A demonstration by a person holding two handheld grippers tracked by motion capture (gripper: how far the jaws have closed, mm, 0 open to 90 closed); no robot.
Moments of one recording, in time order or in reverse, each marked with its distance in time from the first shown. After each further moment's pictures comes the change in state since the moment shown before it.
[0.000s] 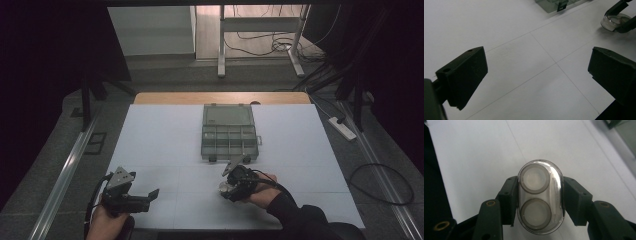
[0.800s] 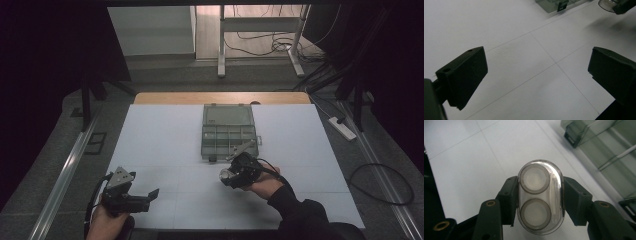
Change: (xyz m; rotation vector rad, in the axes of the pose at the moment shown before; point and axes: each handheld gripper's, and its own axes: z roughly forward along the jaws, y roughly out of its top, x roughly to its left) left arm 0.000 0.000 0.000 0.000 -0.001 -0.003; right arm -0.023 0.012 -0.017 -0.089 -0.024 0.109
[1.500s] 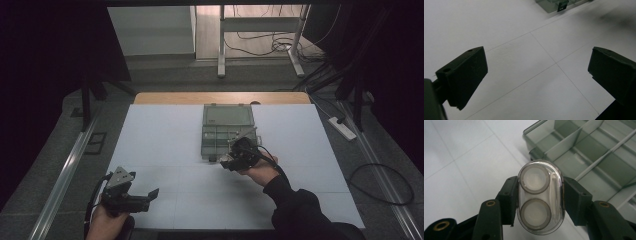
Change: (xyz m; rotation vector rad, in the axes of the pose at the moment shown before) left arm 0.001 0.000 0.000 -0.001 -0.002 -0.005; right arm -0.033 0.021 0.006 -0.077 -0.071 0.093
